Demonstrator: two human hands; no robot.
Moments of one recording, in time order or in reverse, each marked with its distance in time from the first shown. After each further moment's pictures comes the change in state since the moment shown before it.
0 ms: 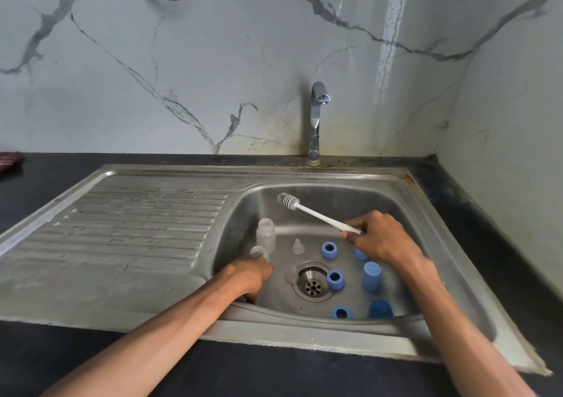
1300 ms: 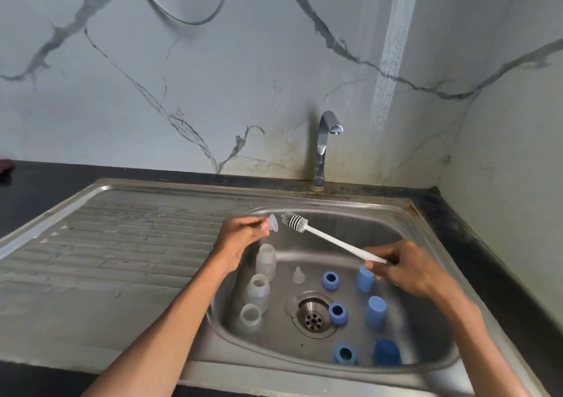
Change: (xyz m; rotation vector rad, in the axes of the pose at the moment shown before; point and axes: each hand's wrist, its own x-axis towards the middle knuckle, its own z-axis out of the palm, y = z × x) left_hand 0.045 -0.069 -0.042 -2.039 0.723 0.086; right_hand -0.014 -0.004 -0.036 0.062 -0.073 0.011
